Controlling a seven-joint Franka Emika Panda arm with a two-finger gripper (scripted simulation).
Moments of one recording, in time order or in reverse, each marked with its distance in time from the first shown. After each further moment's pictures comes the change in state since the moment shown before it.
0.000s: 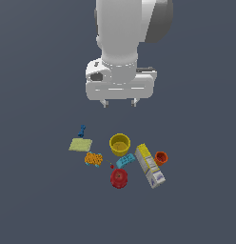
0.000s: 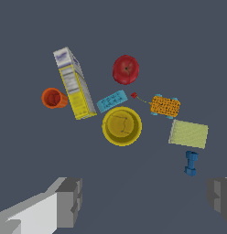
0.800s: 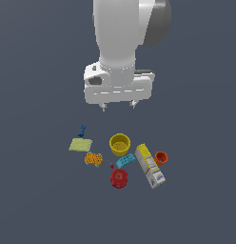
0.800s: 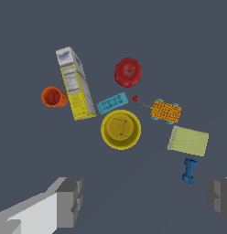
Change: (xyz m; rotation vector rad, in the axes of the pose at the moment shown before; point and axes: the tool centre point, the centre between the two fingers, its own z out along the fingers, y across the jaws) arm 0.007 0.005 0.005 0.004 0.006 -0.057
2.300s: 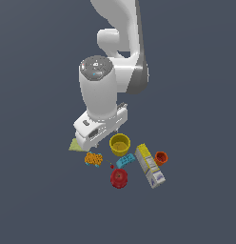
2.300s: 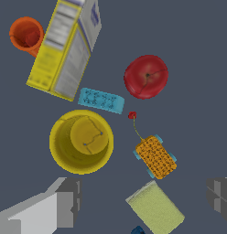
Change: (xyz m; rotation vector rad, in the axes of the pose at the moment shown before) arm 0.051 0.056 0.110 -0.026 -0.007 -0.643
